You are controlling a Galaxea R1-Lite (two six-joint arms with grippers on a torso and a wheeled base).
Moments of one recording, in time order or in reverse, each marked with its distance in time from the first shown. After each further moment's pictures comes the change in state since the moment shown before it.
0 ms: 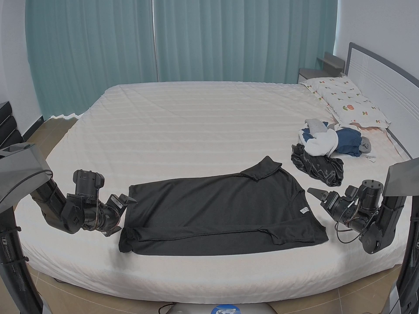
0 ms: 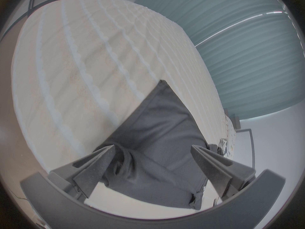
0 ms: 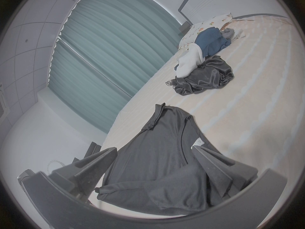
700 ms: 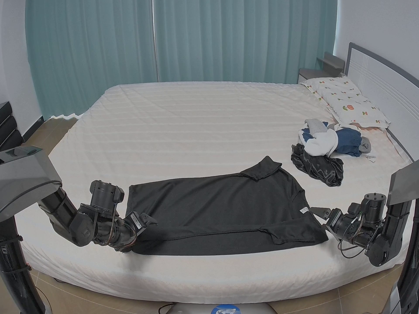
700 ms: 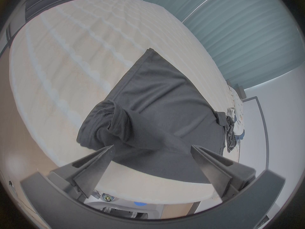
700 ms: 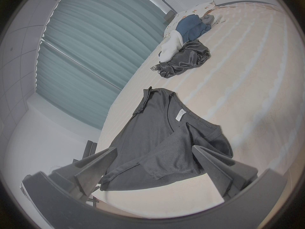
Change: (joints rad) left arm -0.154 -0.040 0.069 0.076 0.023 0.131; right arm 0.027 -0.047 0.200 0.000 -0.024 0.061
